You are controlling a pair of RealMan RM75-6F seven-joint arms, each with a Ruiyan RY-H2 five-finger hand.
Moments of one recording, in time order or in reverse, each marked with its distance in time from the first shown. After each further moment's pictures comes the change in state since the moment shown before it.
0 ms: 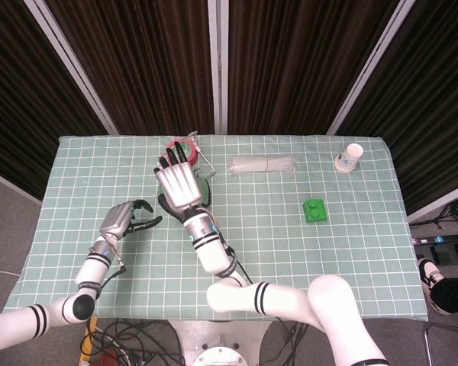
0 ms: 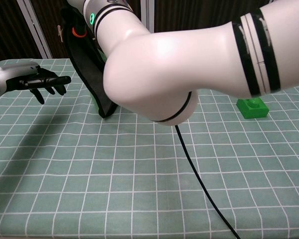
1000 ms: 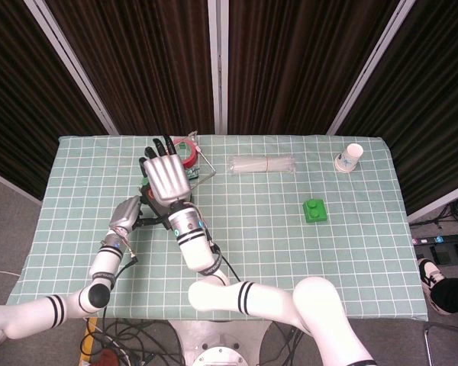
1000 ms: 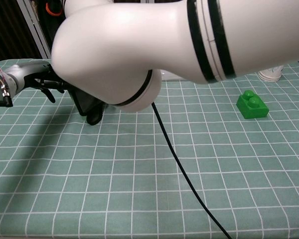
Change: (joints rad) left arm -0.070 -0.073 -0.045 0.057 -0.163 0.004 0.045; right arm 0.096 -0.023 0.112 0.040 0.032 0.030 0.101
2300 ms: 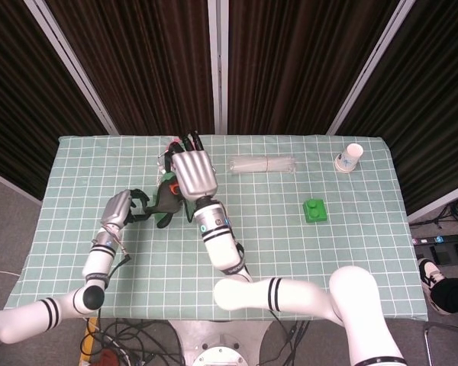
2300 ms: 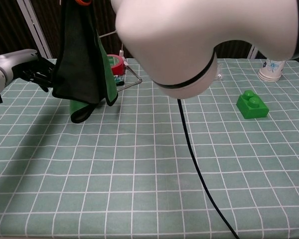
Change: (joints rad) left arm 0.055 0.015 -0.028 0.017 0.127 0.040 -0.104; right arm -0.170 0.166 -0.066 -0.302 0.072 0.071 0.008
